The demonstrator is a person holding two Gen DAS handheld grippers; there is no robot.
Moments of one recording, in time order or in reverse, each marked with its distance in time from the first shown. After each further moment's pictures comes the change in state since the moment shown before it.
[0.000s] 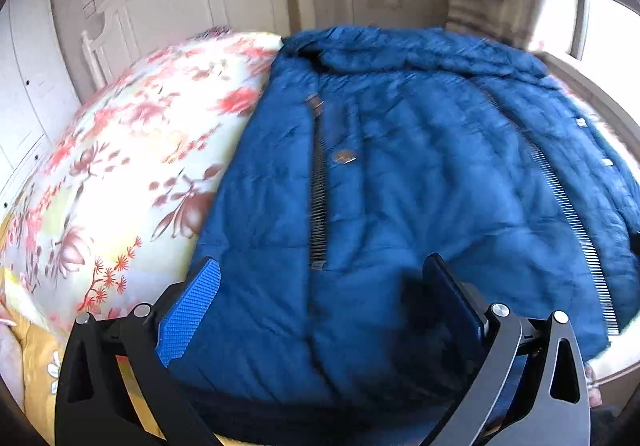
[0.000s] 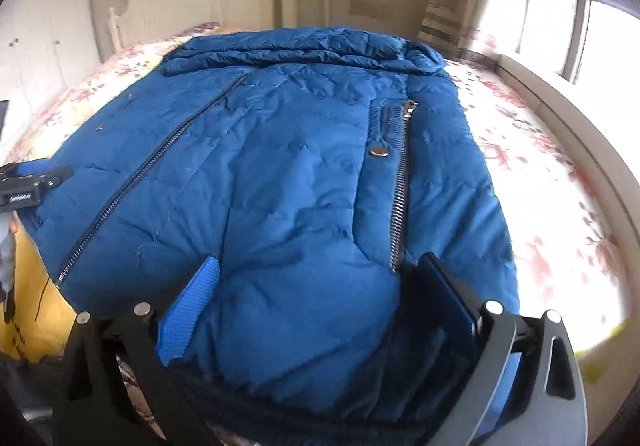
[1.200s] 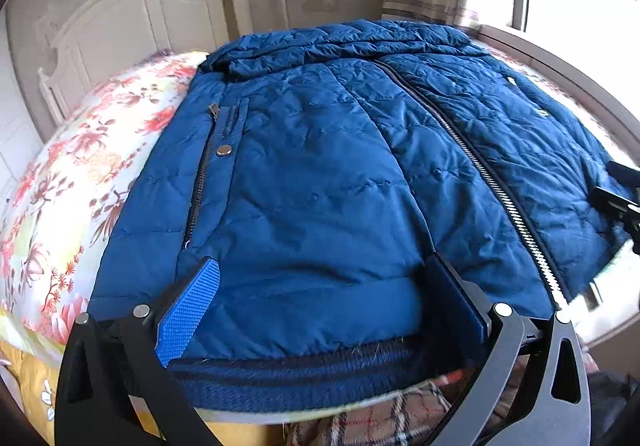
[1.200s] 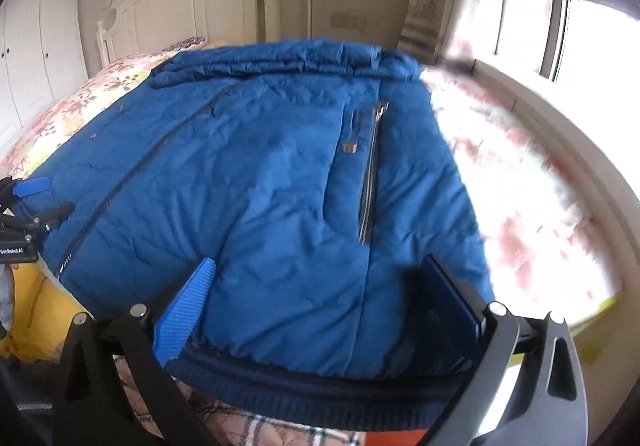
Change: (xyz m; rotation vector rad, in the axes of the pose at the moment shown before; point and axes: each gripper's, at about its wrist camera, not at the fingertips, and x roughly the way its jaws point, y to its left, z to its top) left arm -0.003 -0.053 -0.018 0.131 0.016 -0.121; right arm -0.011 -0.014 -0.024 0.051 -0.056 -0.009
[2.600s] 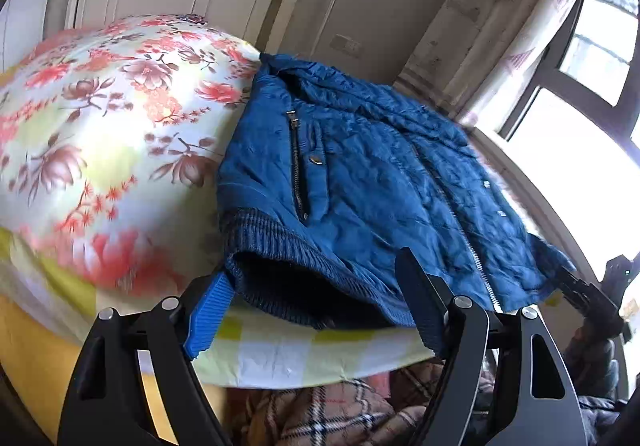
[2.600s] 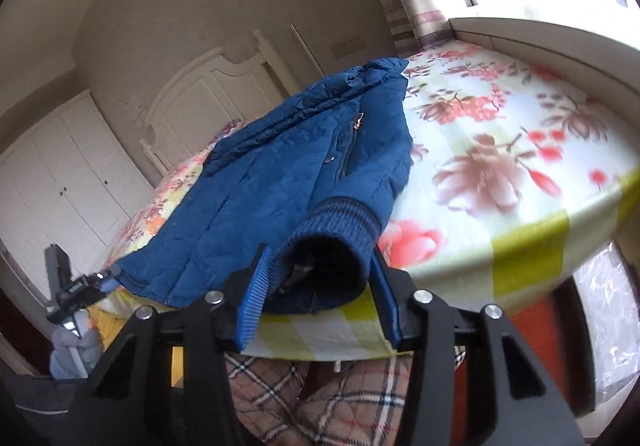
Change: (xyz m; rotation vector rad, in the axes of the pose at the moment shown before) left arm -0.050 0.108 -0.035 -0.363 -0.128 -0.221; right arm -0.056 -0.082 -0.043 0.363 -0.142 0.332
